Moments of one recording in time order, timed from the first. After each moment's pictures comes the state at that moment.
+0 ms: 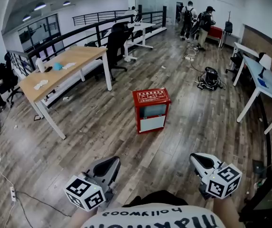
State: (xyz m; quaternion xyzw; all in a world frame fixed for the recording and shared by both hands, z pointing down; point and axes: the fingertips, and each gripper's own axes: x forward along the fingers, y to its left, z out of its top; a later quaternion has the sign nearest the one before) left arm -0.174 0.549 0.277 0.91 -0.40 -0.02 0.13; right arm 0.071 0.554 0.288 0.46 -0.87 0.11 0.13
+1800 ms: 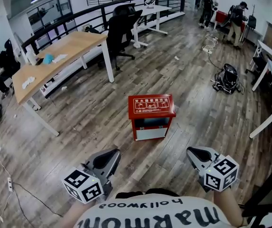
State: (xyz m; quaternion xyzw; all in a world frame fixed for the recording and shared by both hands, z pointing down) left arm -0.056 0.241 0.320 0.88 -0.44 0.00 0.18; right arm 0.176 0.216 0.348 0.37 -0.90 0.13 0.20
